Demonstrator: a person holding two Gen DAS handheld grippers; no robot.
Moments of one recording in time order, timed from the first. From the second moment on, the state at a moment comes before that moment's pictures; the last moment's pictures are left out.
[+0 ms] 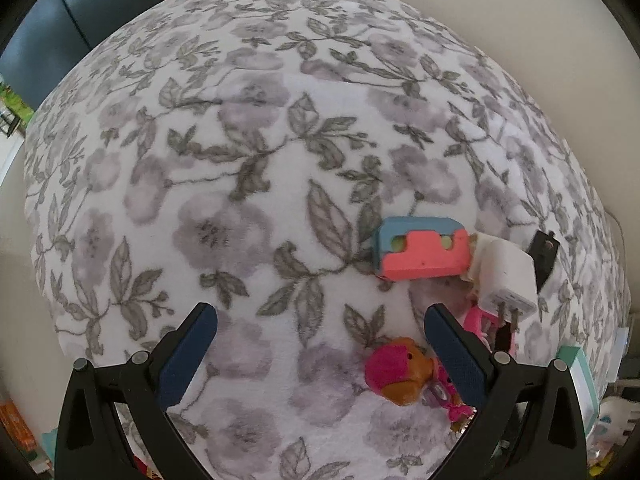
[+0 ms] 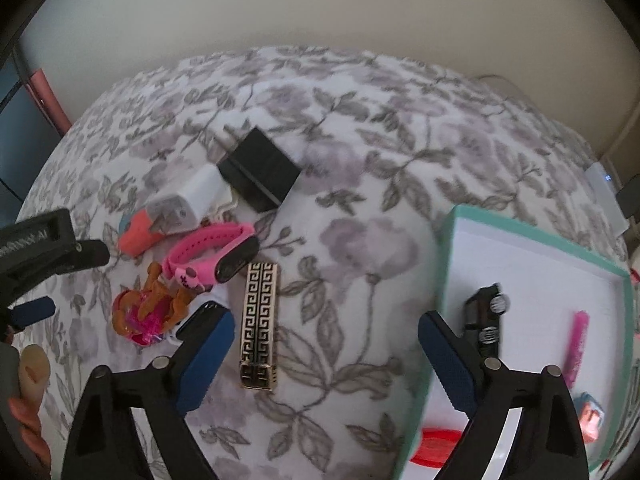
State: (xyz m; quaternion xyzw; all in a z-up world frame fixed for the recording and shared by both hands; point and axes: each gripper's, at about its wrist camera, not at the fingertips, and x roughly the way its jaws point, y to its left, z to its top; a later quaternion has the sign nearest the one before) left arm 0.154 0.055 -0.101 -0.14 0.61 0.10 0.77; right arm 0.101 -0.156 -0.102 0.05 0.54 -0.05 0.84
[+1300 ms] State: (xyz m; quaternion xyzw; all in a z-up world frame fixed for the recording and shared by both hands) left arm 0.160 -0.031 -0.120 -0.06 0.65 -0.03 0.76; right arm 0.092 -0.175 -0.123 0.09 0.58 -0.04 0.81
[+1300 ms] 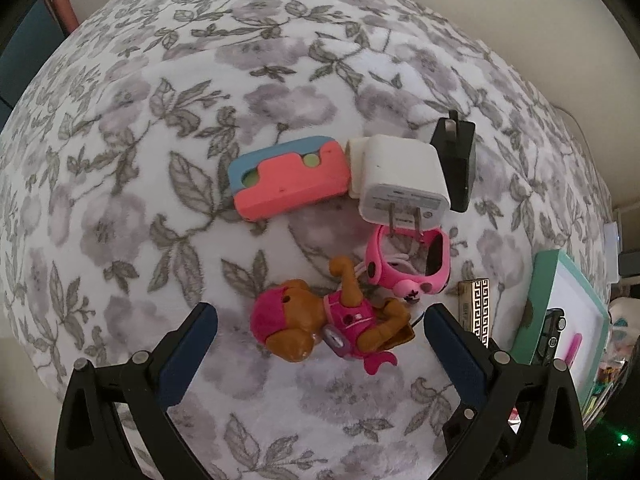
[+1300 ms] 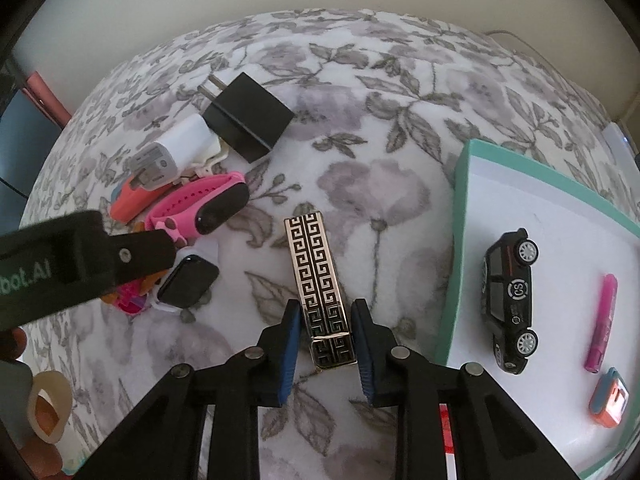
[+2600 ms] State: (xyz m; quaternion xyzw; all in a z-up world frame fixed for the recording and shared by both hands) left arm 0.145 -0.028 -0.053 -0.07 0.58 -0.05 0.81; right arm 0.066 -0.206 -0.063 0.15 0.51 -0.04 0.85
